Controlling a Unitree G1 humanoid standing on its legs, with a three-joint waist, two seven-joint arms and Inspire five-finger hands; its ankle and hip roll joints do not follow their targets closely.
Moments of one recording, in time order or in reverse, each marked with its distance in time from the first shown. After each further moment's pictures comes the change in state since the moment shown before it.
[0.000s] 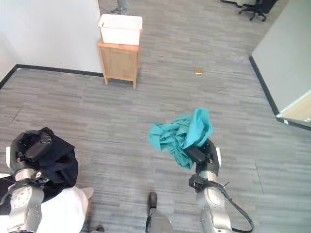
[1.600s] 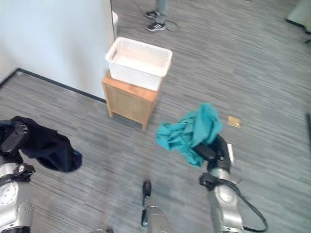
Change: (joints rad) left arm -0.039 -0.025 0.167 -0.085 -0.003 -0.034 0.020; right arm -0.005 -0.084 -0.101 0.057 -0.066 0.024 0.043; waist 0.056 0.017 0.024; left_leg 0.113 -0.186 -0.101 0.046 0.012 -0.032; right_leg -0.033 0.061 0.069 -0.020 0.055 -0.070
